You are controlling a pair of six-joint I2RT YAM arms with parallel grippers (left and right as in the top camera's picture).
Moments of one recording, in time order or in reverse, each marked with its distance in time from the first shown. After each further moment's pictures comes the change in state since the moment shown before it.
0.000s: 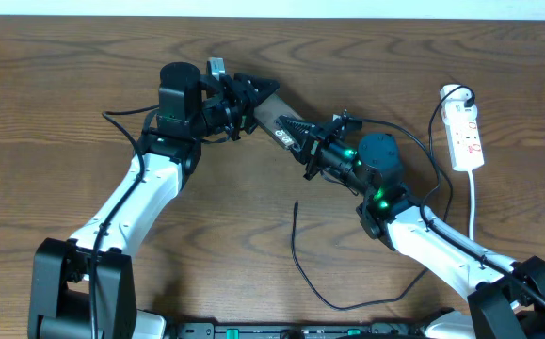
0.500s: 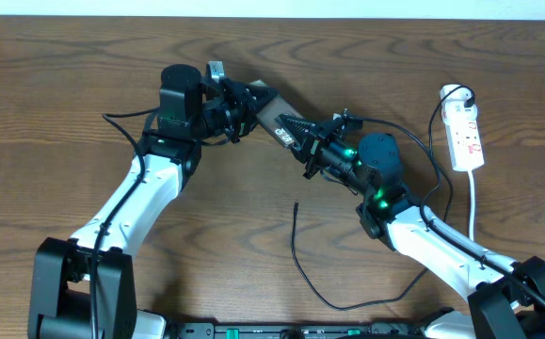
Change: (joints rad) left arm 0.000 0.000 -0.012 -0.013 -0.012 -0.003; right arm 0.001 0.000 0.002 0.010 0.008 -0.002
